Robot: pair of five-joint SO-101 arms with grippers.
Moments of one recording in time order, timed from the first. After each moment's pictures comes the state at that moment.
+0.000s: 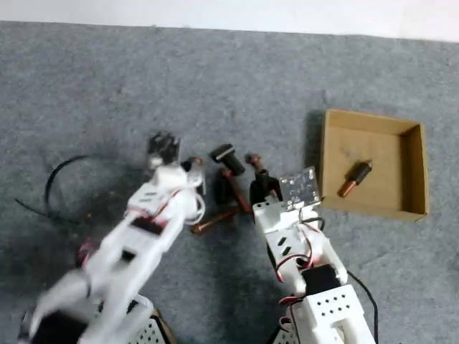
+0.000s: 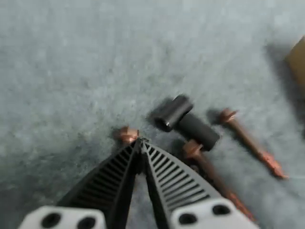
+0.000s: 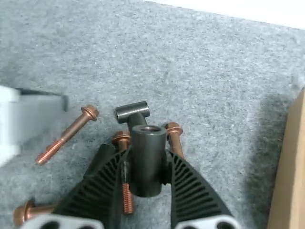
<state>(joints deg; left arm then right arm) 14.5 -21.1 69.5 -4.0 18.7 -22.3 -76.0 90.4 17.1 3.1</state>
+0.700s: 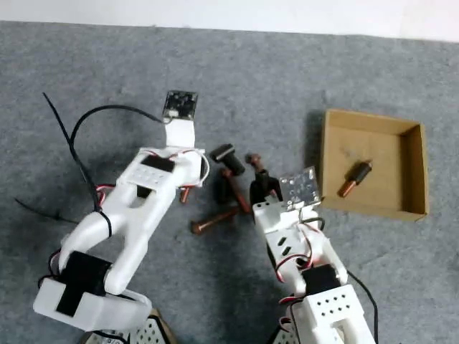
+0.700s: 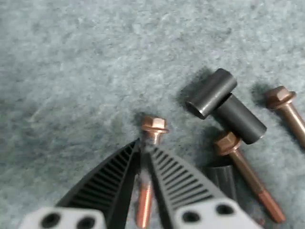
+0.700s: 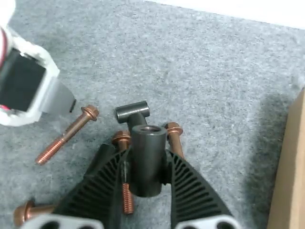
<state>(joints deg) 10.8 -4.5 39.1 31.9 15.0 -22.3 -76.0 90.4 17.1 3.1</state>
